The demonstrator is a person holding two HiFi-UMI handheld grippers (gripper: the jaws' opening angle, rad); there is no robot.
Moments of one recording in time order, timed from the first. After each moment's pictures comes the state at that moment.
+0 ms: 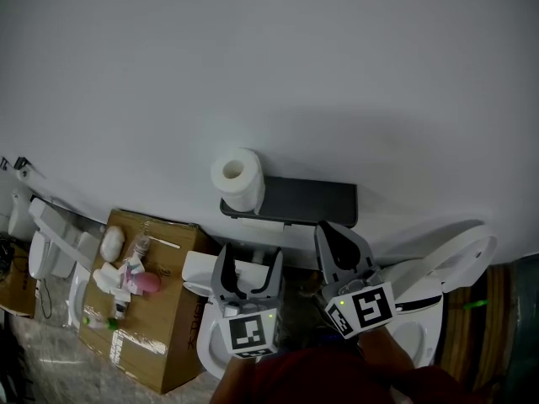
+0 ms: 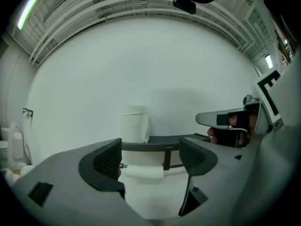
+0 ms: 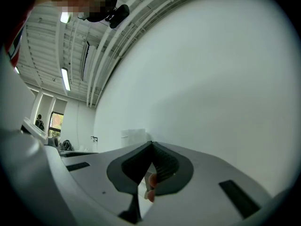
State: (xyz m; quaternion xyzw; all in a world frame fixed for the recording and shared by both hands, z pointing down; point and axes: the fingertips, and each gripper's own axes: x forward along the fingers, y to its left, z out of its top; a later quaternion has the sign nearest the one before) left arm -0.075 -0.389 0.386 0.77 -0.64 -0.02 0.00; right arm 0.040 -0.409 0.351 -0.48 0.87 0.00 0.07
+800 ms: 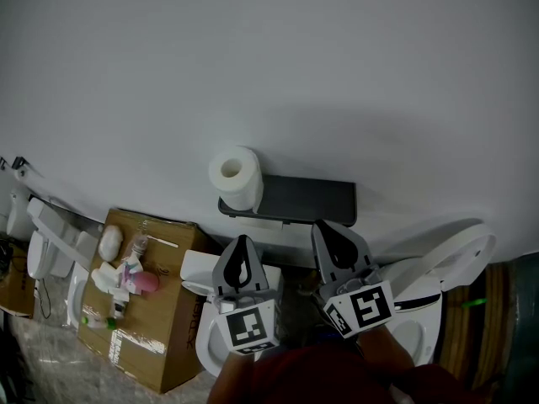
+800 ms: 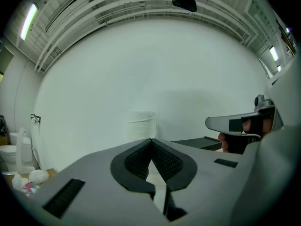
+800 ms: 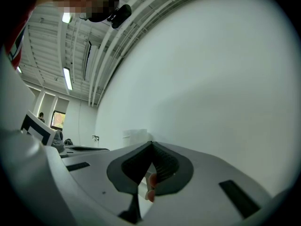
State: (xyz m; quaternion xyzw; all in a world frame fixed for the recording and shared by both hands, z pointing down) left arm -0.088 -0.398 0.370 0.73 -0.68 -0.02 -0.01; right arm 0.036 -0.409 0.349 -0.47 0.88 0.01 0.07
